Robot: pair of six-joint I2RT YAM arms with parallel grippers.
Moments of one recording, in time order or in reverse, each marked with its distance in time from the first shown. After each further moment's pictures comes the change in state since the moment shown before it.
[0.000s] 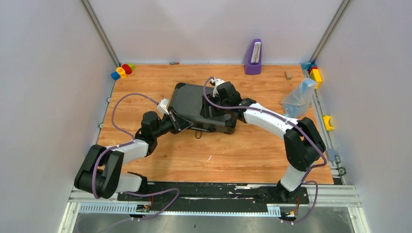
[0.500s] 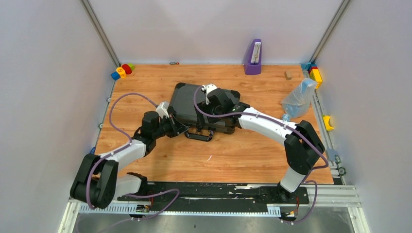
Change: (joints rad) left arm 0.000 -0.063 0.044 -0.313 -0.069 0.156; right arm 0.122 -0.019 0.023 -0.106 0.163 -0.117
